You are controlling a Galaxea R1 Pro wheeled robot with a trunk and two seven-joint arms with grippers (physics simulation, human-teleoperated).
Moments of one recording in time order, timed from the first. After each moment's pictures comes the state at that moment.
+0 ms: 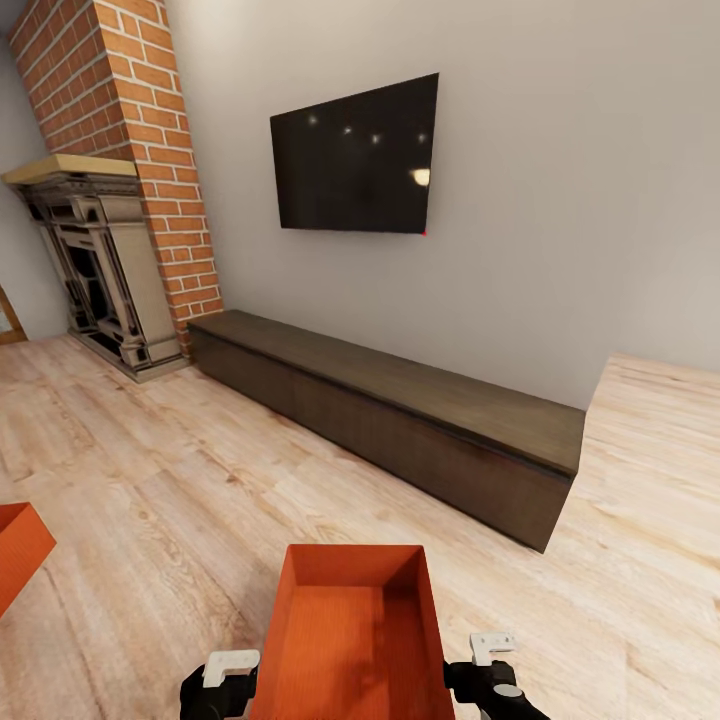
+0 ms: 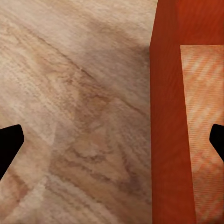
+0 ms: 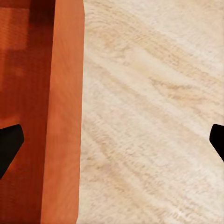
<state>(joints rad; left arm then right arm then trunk) -0.34 -0.01 -0.02 -0.34 0.00 -0.22 0.11 -0.49 0.05 0.02 -0.19 0.02 -0.04 -0.10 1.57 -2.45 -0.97</state>
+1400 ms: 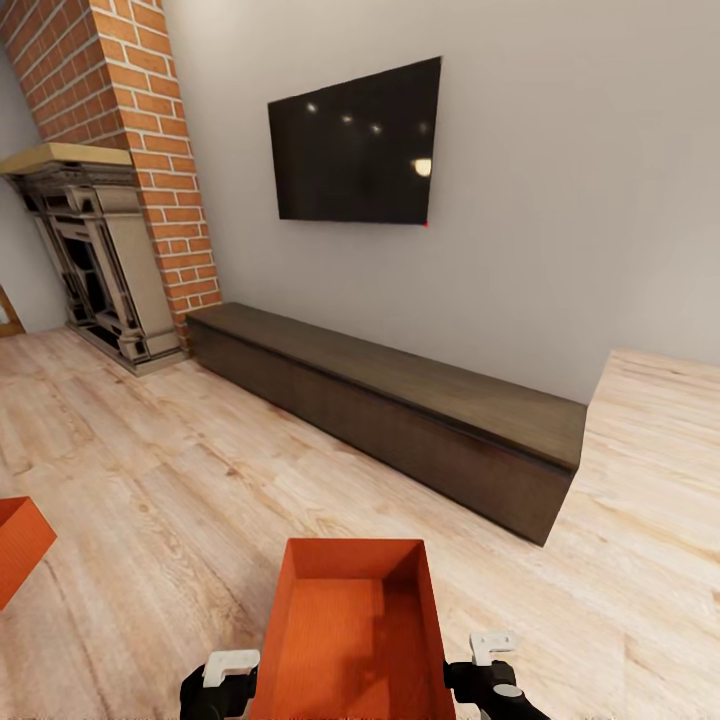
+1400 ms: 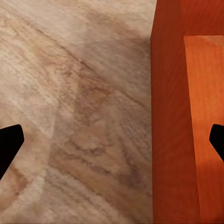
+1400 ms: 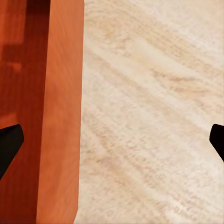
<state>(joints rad) -0.34 -0.01 -0.02 -0.34 0.00 -0.22 0.11 -0.49 0.05 0.02 -0.19 0.02 -0.04 -0.10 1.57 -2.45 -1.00</state>
